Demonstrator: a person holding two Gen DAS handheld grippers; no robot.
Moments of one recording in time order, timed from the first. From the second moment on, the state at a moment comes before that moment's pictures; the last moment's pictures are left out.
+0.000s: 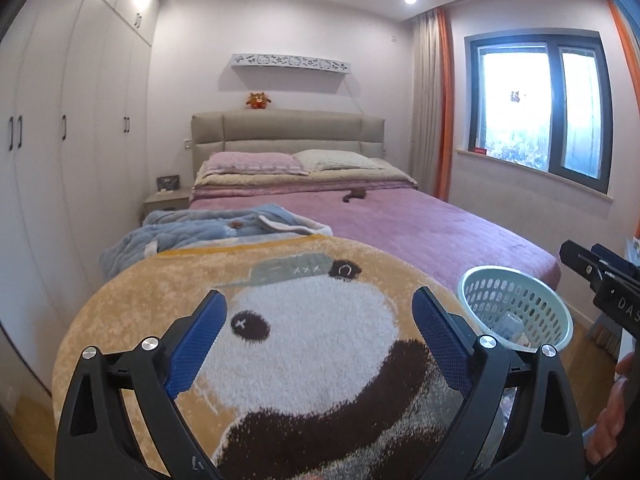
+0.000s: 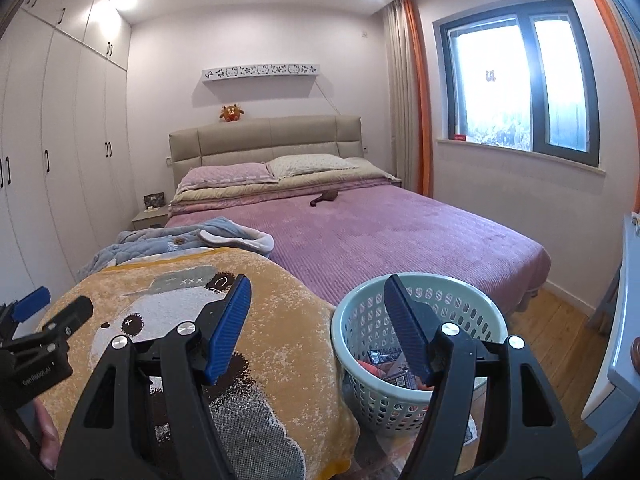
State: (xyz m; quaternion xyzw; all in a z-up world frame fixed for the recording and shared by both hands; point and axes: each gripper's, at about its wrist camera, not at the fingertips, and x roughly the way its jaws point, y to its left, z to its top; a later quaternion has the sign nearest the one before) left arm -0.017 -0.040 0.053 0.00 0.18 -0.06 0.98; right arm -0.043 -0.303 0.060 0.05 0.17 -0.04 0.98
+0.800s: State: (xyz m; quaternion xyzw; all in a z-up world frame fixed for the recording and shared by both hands) left arm -0.051 -0.024 0.036 0.01 0.17 -0.02 0.99; right arm -0.064 -0.295 0.039 0.05 0.17 -0.06 0.98
